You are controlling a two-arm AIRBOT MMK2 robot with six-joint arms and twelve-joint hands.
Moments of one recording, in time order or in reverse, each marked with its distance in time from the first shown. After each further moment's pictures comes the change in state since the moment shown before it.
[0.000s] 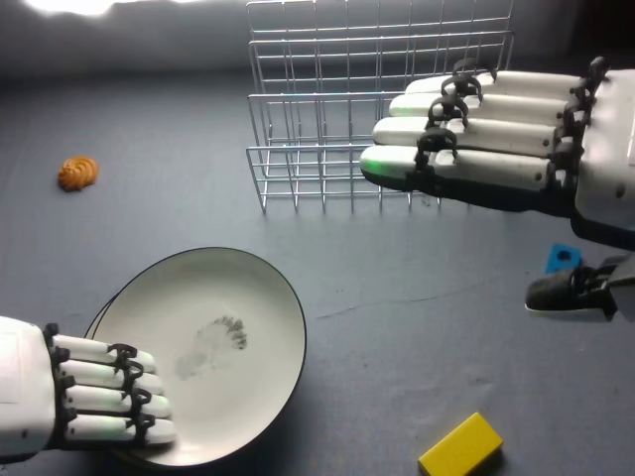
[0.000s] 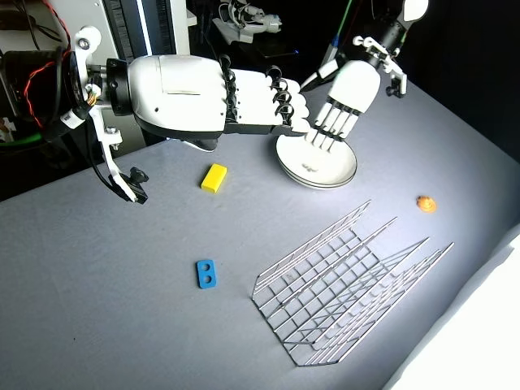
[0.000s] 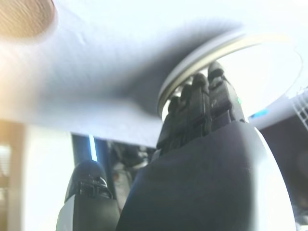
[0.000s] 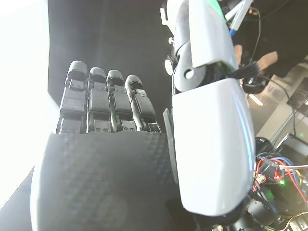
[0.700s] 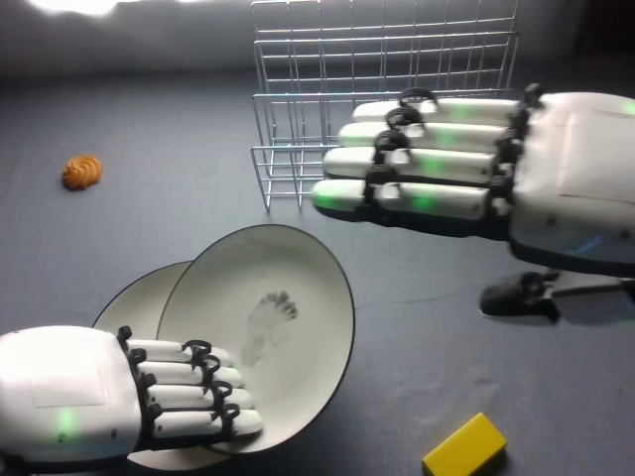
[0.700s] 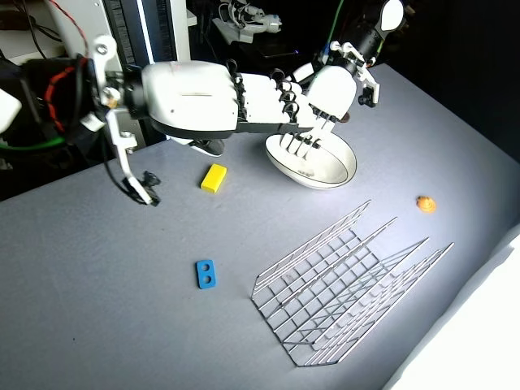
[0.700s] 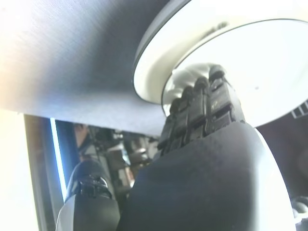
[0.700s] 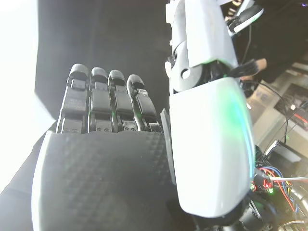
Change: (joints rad) left arm -0.027 -0.058 -0.101 -0.124 0.068 0.007; right arm 0.016 -0.133 0.060 -0.012 -0.042 -0.086
